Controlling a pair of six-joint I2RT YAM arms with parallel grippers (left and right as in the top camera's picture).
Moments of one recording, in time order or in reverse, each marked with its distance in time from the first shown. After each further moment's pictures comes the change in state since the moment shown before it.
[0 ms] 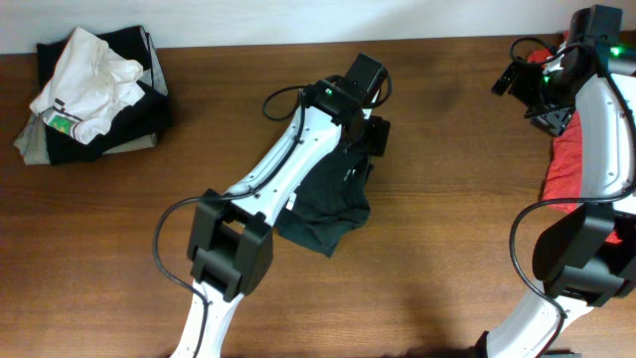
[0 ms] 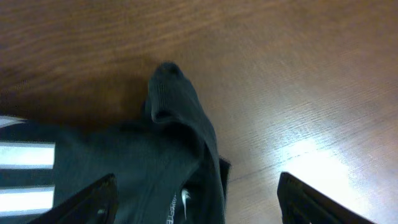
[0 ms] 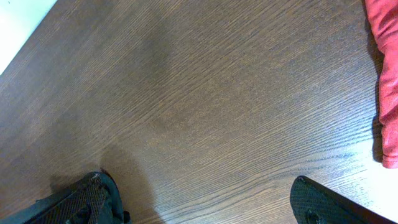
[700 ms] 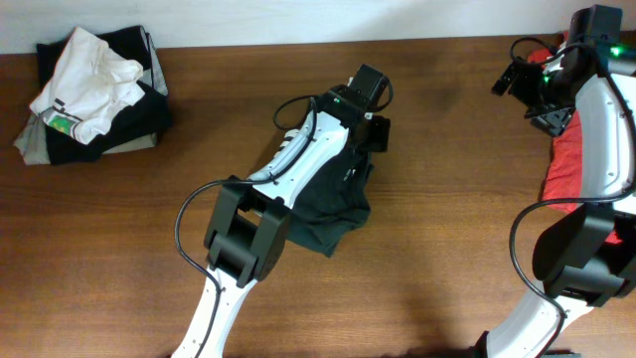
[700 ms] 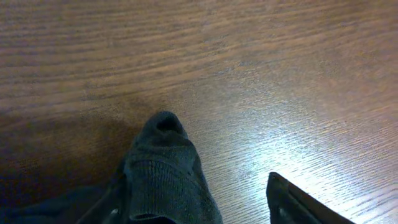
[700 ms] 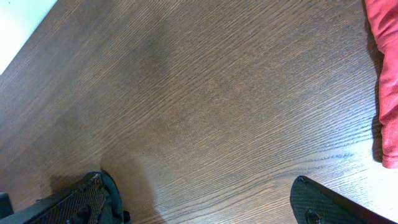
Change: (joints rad) left arm 0.008 0.141 0.000 0.196 0.004 -0.108; right arm 0.000 0.000 0.000 0.000 0.000 0.000
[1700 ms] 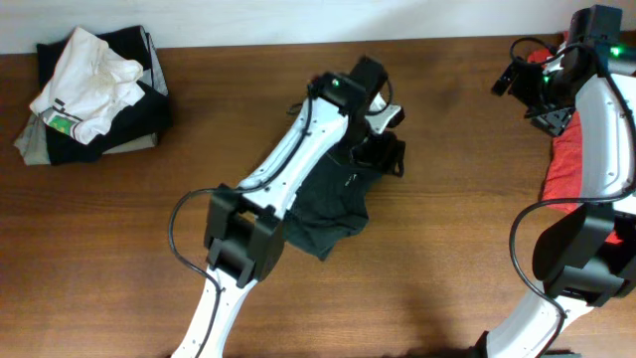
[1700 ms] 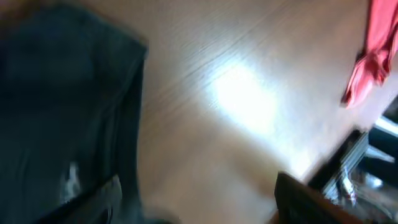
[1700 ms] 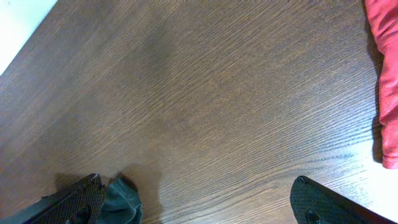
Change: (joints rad) left arm -0.001 -0.002 0.245 -0.524 0.435 0.307; right arm 0.000 0.000 0.000 0.000 0.000 0.000
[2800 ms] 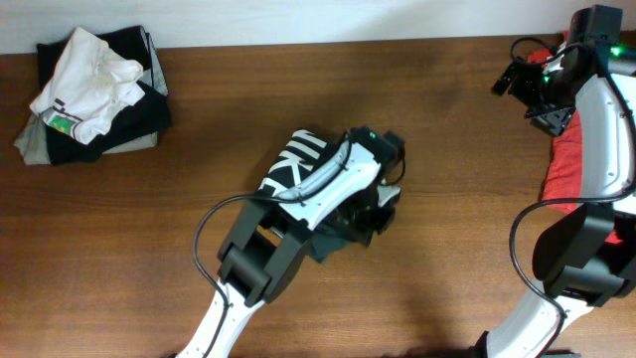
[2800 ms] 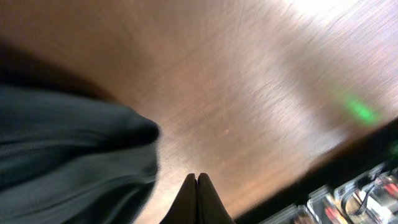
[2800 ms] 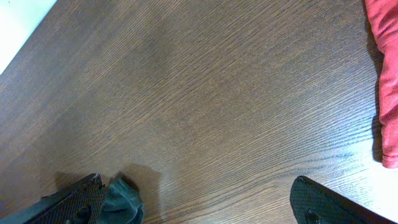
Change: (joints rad) left arm -0.150 -0.058 -0.383 -0.068 -0.142 0.001; right arm 0.000 0.000 0.000 0.000 0.000 0.000
